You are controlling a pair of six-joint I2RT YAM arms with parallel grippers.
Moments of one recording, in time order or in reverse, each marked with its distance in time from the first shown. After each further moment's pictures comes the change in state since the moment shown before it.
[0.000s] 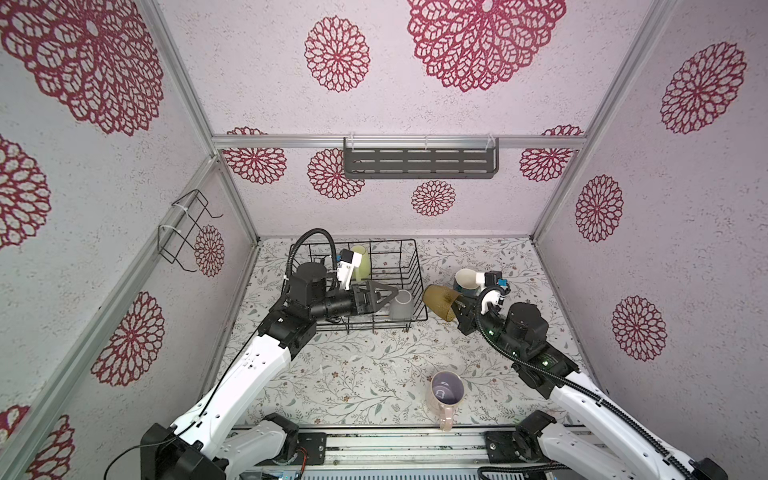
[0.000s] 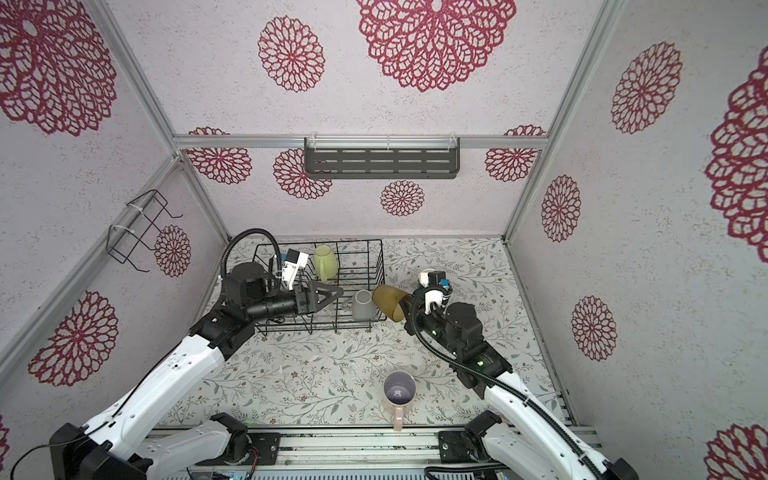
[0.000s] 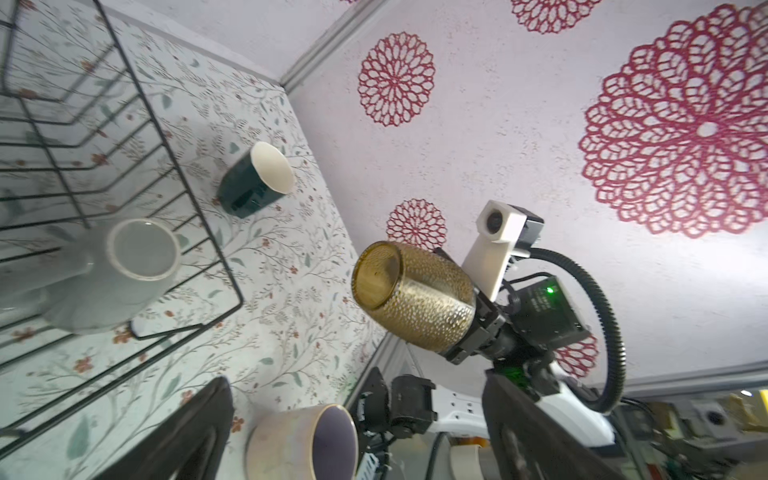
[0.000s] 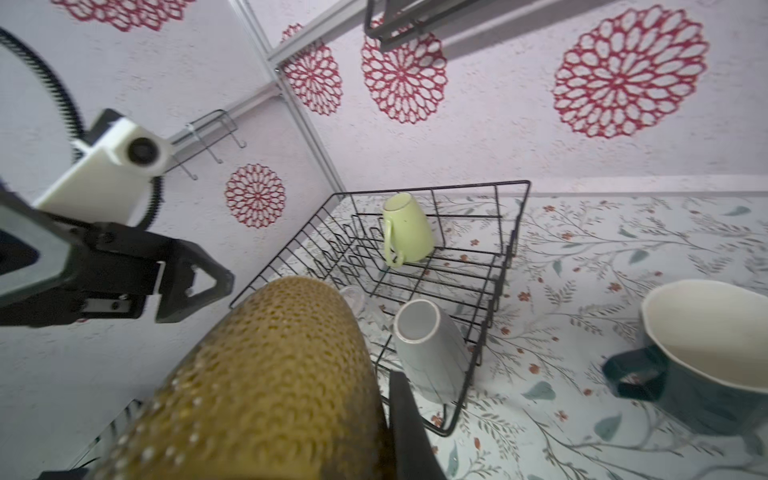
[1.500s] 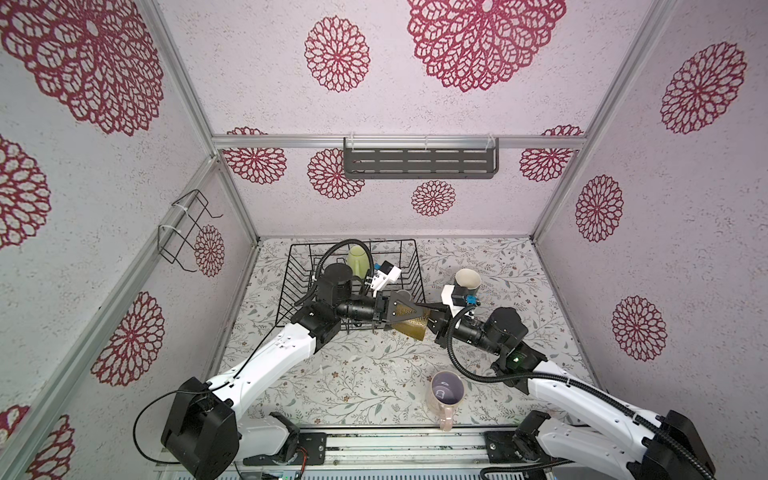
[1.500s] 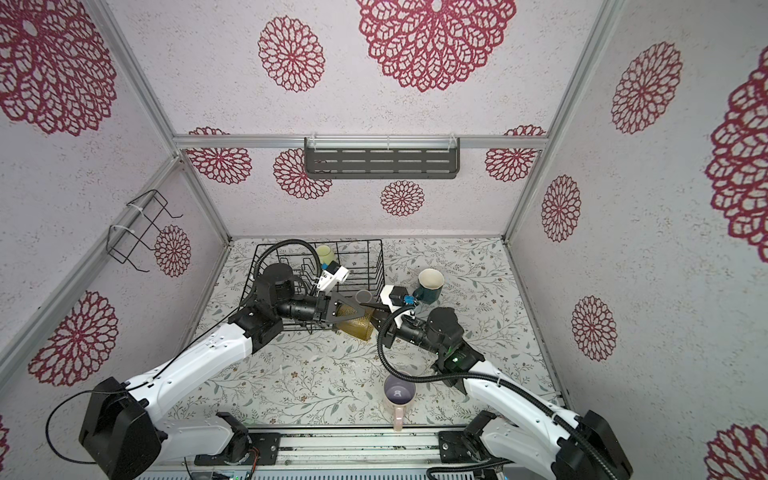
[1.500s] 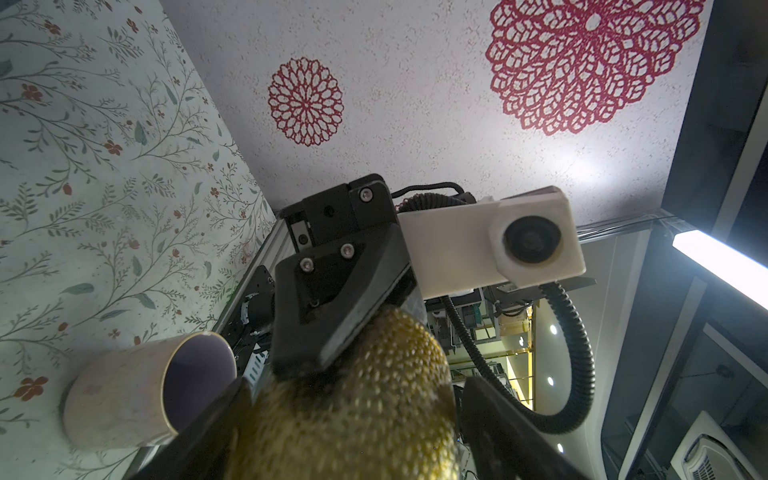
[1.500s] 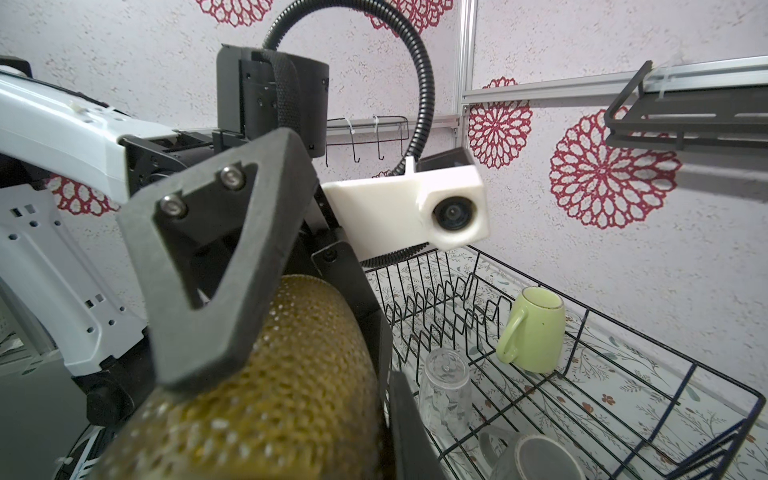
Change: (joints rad) left arm -0.122 0.165 -0.028 0.304 0.360 -0.256; right arm 0.157 0.192 -0.026 0.411 -0.230 -0.301
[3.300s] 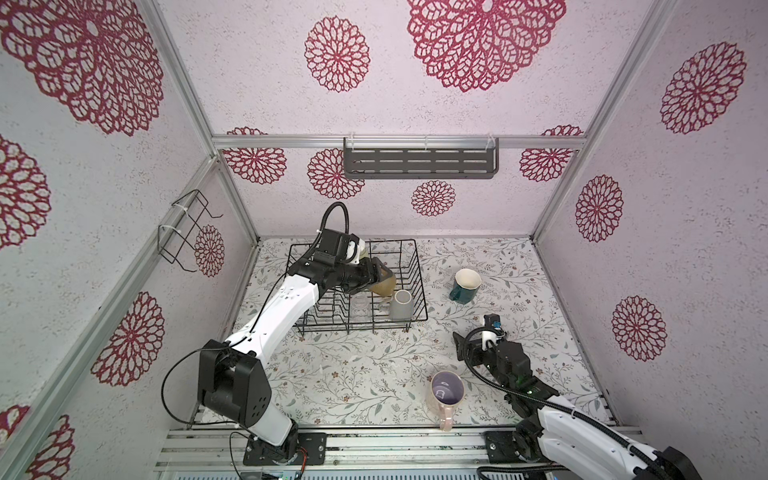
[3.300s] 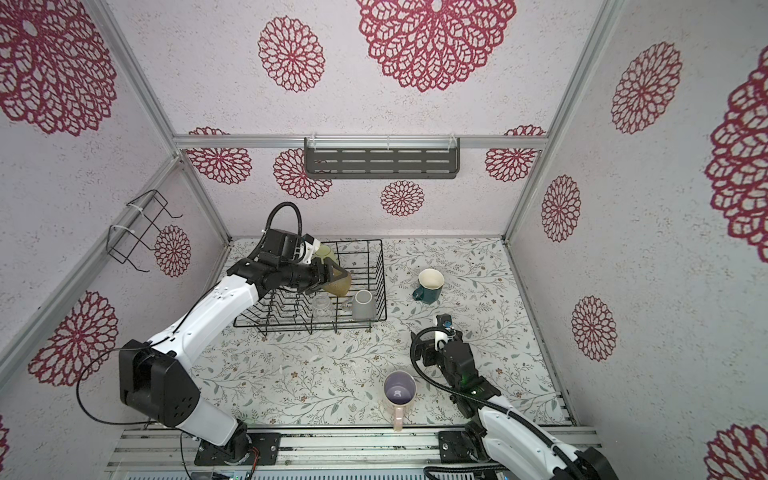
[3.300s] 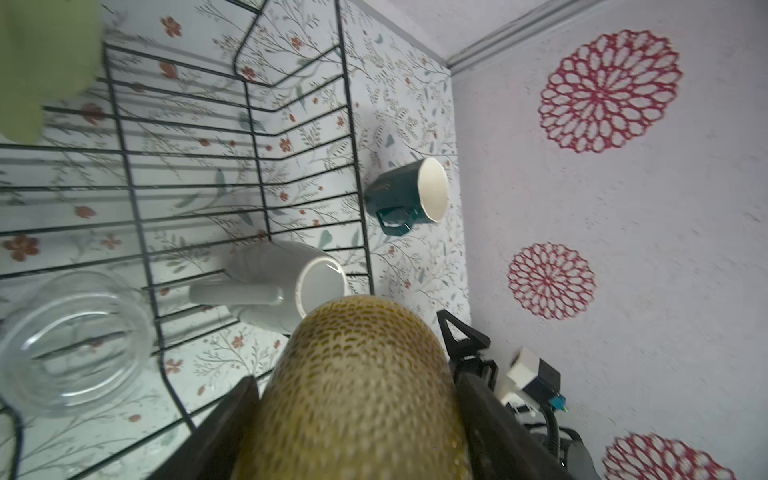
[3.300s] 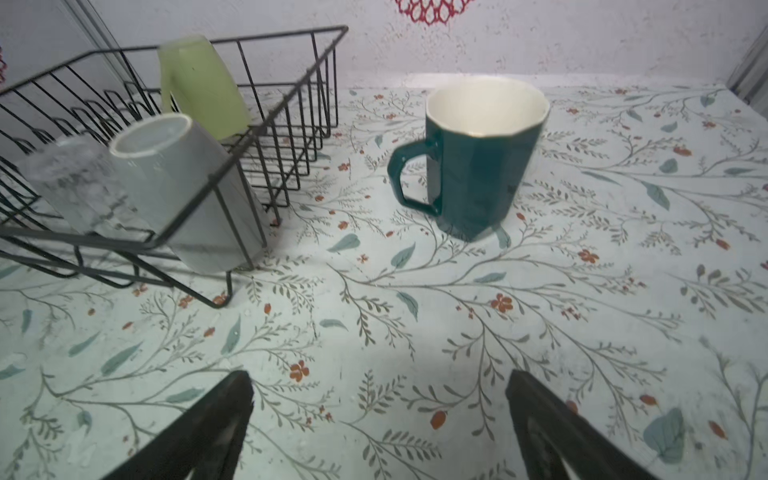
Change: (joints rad) left arm 0.204 0.322 0.511 -0.815 -0.632 0.437; right arm -0.200 -0.205 -0.486 -0.218 0.616 0.116
